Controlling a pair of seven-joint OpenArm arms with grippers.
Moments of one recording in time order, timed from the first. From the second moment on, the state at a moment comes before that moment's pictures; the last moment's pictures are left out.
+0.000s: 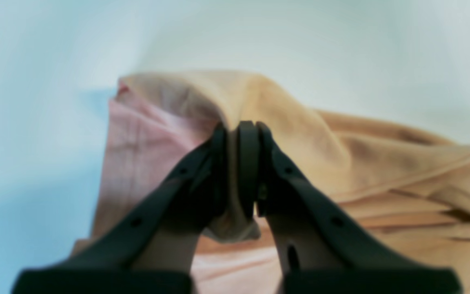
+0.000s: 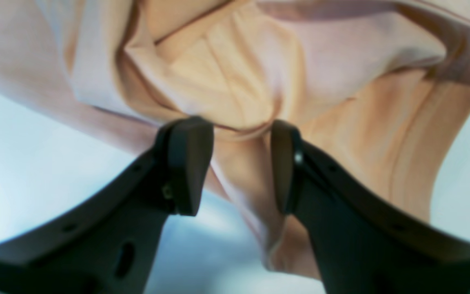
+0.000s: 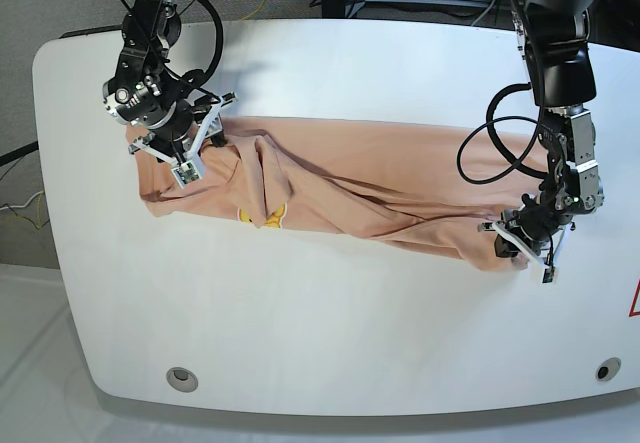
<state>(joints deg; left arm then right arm) -18.2 -17.5 -10.0 64.6 -22.6 -21.8 41.0 -7.7 3.4 16.9 99.8 6.7 40.0 -57.7</state>
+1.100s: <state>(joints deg) -16.2 -25.4 -6.8 64.6 -22.6 -22.0 42.6 -7.7 3.4 16.6 99.8 6.7 40.1 -57.7</state>
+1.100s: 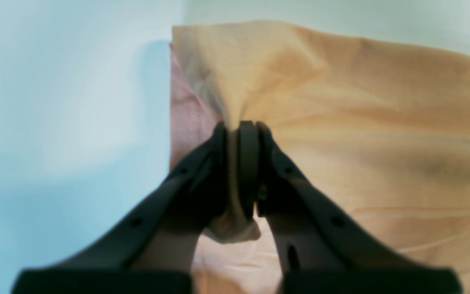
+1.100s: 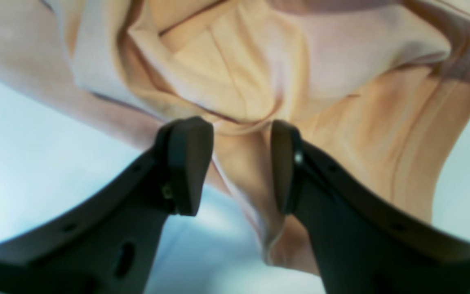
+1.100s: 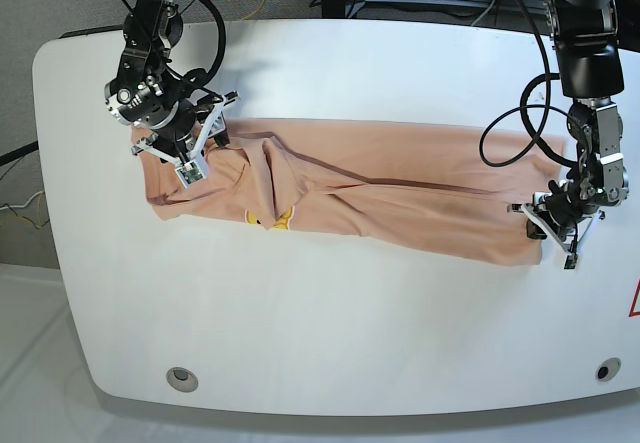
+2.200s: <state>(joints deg) -14.1 -24.3 -6.5 64.9 -9.0 -22.4 43.3 -8.4 3.4 16.9 100.1 6.7 40.1 -57.7</state>
